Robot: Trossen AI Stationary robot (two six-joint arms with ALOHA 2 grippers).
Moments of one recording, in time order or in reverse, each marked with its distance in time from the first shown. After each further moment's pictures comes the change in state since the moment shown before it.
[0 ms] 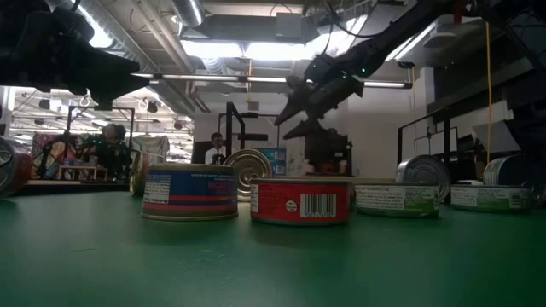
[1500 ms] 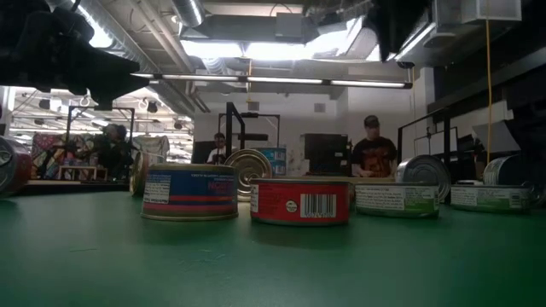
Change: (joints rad) left arm 0.000 0.000 0.000 0.000 0.000 0.000; right arm 0.693 -0.340 0.177 -1.229 0.757 -0.392
